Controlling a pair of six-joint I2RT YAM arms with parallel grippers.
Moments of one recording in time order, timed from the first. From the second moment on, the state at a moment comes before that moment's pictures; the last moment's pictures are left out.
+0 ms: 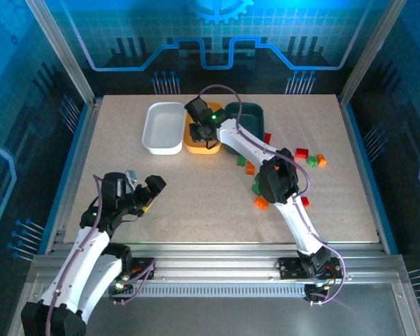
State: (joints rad) left arm -0.10 0.67 0.45 -0.52 0.42 -0.98; right arm 0.67 2.42 2.31 -0.91 0.18 0.48
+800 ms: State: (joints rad) left arm -0.24 0.79 0.50 -0.32 0.54 -0.98; right arm 0.59 1.86 1.77 -0.88 0.19 0.42
